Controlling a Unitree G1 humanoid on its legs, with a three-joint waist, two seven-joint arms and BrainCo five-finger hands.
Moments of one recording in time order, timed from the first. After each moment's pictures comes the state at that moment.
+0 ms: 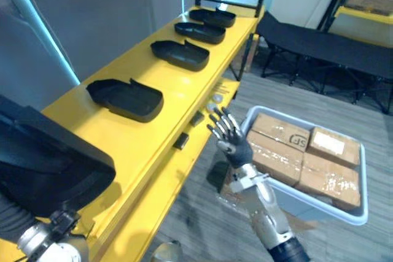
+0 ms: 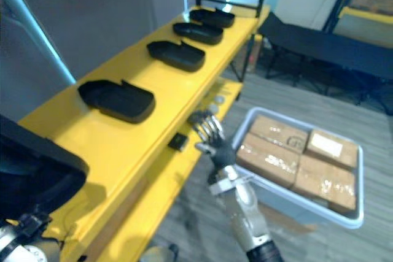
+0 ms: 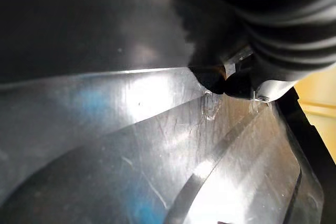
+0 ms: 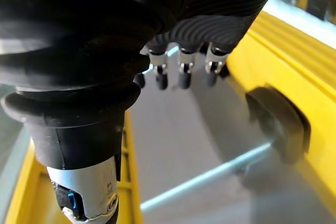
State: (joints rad) left arm 0.44 -0.06 0.43 -0.55 -0.12 -0.39 0.48; right arm -0.05 -0.11 0.35 -0.02 0.65 -0.25 0.17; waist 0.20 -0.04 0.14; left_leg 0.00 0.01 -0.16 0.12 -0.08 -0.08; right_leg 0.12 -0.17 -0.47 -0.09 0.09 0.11
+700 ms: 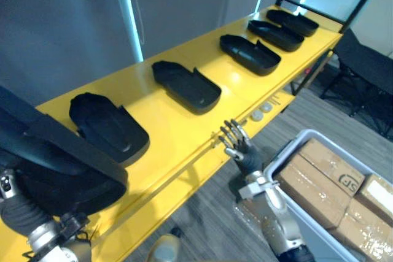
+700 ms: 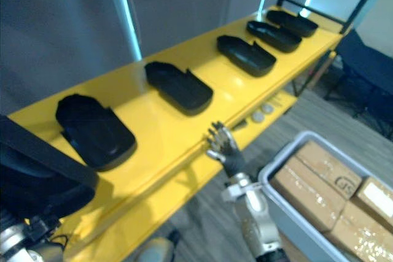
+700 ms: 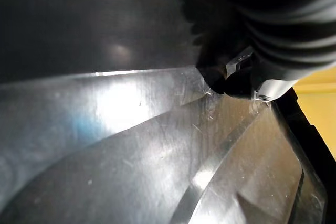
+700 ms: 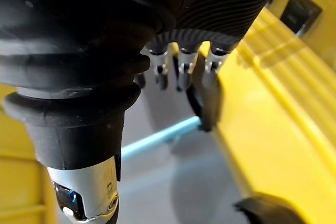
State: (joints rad) left arm 0.43 0.00 0.32 -0.53 -0.28 -0.43 0.22; right arm 0.03 -0.14 0.28 0.01 0.56 -0.21 0.16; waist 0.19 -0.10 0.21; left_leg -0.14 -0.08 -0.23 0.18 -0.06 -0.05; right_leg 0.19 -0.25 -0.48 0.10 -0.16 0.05
